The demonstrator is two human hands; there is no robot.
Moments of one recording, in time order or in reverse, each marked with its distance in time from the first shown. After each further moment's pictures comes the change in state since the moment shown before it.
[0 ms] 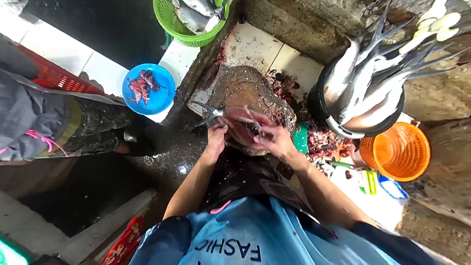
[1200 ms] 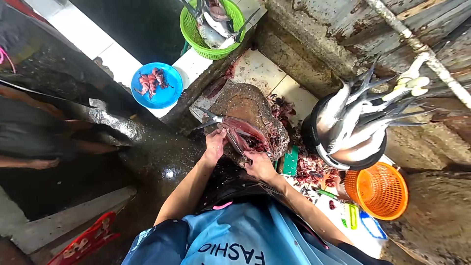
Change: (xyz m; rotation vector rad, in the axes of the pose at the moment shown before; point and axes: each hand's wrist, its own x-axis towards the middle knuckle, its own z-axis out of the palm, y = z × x) left_hand 0.003 -0.008 0.024 -0.315 0.126 0.075; right_hand -0.017 -0.011 0.027 -0.344 -0.245 -0.122
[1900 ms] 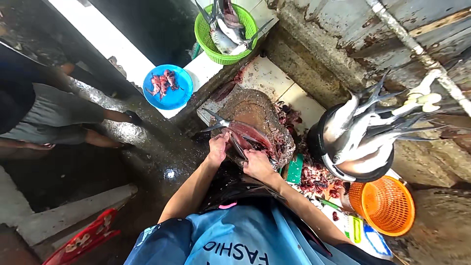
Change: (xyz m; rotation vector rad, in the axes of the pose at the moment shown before) left_hand 0.013 0.008 -0.009 0.005 0.112 -0.081; right_hand 0.037 -0.037 -0.007 -0.267 -0.108 0.045
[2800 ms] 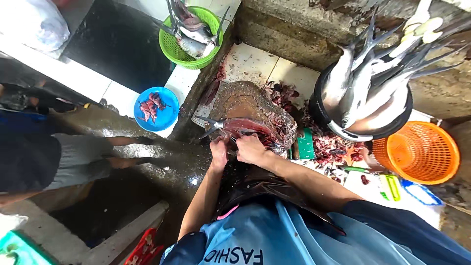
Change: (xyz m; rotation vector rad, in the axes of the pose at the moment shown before) left_hand -0.001 -0.009 -0.004 0.189 -0.106 0.140; right_hand 0.017 -0.029 -0.036 0.060 -0.048 0.016
